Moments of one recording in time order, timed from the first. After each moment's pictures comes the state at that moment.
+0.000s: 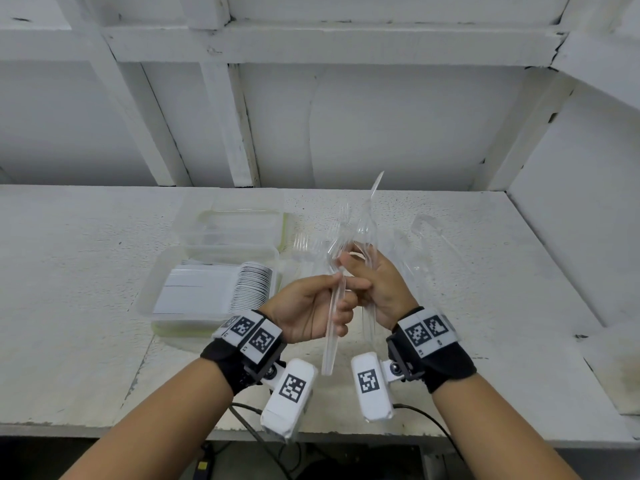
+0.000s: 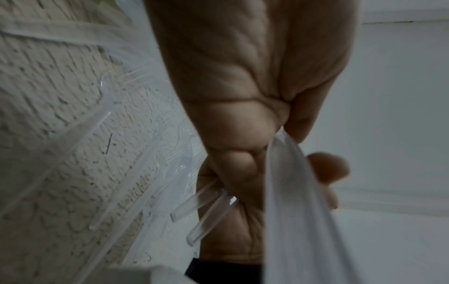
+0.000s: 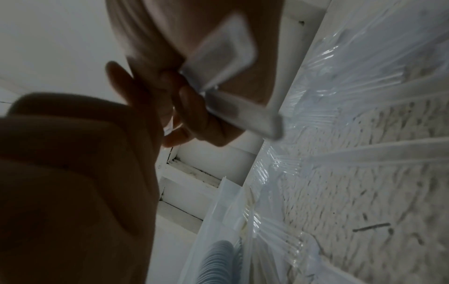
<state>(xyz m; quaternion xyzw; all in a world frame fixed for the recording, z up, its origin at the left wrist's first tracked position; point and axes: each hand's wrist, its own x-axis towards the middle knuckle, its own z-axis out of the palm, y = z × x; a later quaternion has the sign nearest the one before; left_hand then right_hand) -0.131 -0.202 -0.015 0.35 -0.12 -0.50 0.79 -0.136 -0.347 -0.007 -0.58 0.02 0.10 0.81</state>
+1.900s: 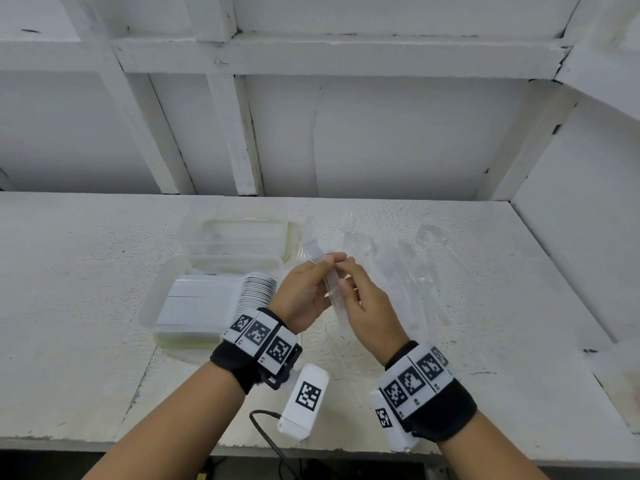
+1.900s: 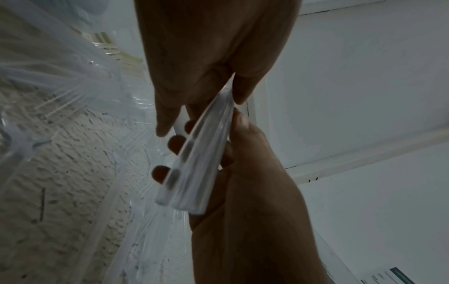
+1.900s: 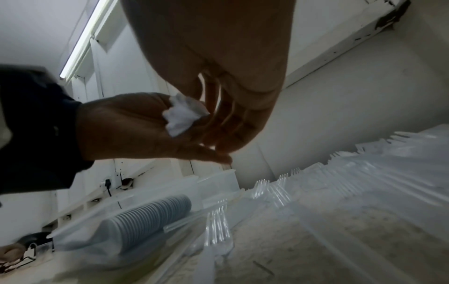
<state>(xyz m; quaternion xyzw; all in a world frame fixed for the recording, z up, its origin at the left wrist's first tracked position) -0.115 -0.211 0.000 0.51 0.03 -0.24 0.83 -0.155 -0.330 -0.017 -0.85 -0.10 -0.07 0.51</state>
